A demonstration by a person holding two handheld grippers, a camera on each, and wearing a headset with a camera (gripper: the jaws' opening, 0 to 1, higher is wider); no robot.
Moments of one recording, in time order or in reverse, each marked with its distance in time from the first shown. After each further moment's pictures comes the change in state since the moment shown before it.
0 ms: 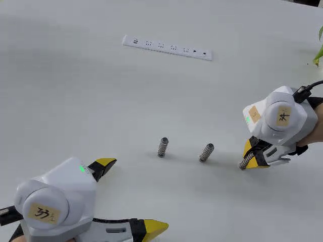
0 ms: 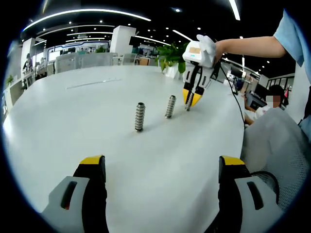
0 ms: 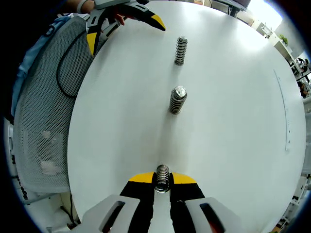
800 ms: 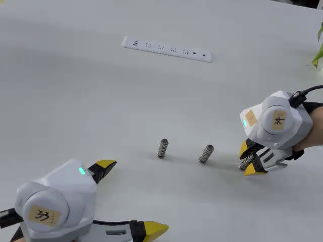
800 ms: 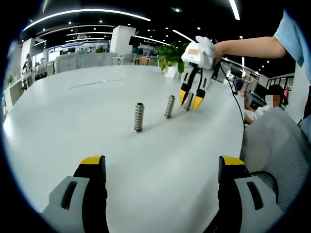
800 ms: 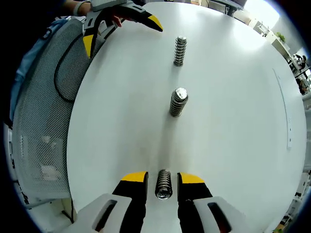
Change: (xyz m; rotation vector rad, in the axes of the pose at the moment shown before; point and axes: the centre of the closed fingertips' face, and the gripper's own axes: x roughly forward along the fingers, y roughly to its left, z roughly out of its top) left arm -0.002 0.000 -0.001 0.002 0.001 -0.002; right arm 0.008 -0.003 0.002 0.034 -0.028 -0.004
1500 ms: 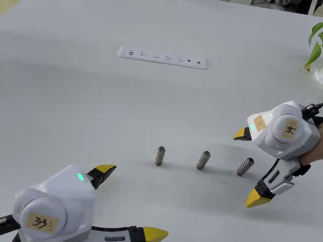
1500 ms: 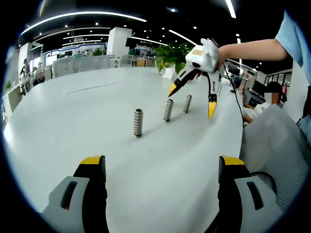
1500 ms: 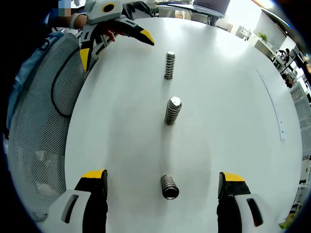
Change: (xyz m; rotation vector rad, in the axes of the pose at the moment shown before) left arm -0.002 0.001 0.009 0.036 -0.002 -0.011; right arm -0.003 0.004 0.007 0.083 -0.152 -0.081
